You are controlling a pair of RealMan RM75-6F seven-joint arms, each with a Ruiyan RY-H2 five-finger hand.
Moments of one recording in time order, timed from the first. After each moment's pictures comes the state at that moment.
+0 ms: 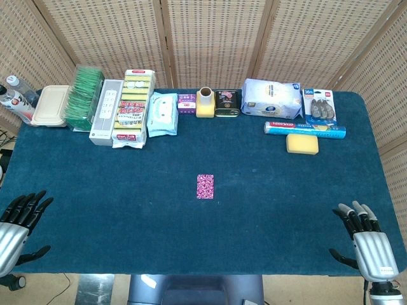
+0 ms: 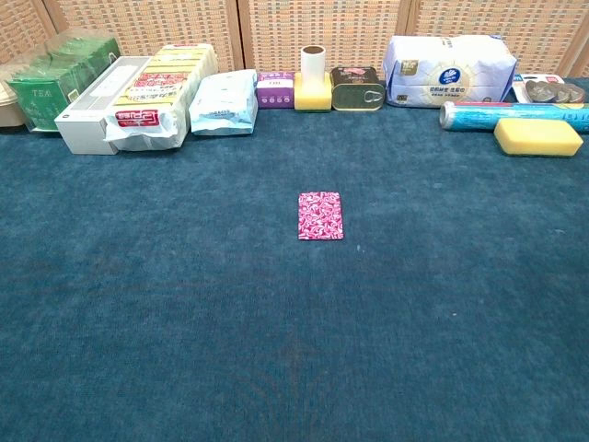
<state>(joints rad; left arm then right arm) -0.04 -0.92 0.10 -1.77 1.77 1.53 0.12 -0.02 -1.11 -0.03 -1.71 -1.66 1.57 -0.11</state>
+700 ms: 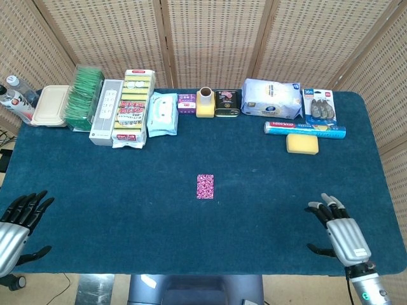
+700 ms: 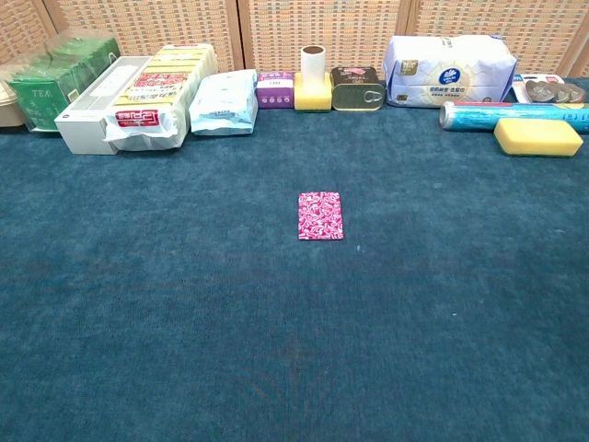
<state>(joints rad) -0.04 -0.91 0.11 -1.78 1.78 1.53 0.09 0.12 -1.08 0.00 -1.81 -1.63 1.34 -0.05</state>
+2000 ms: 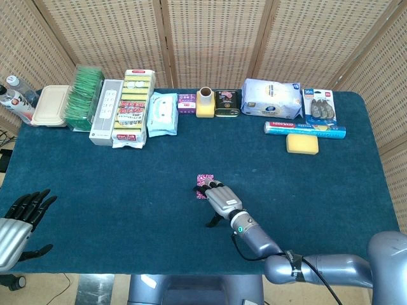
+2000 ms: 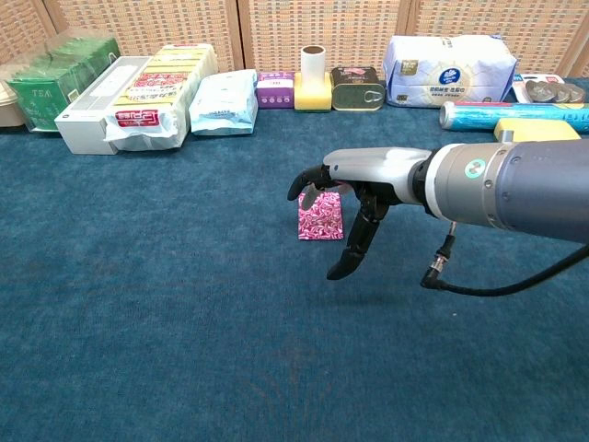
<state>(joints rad) -0.07 -0.90 0.10 -1.78 1.75 1.47 0.07 0.94 -1.58 0.22 -1.75 -0.57 0.84 -0.56</state>
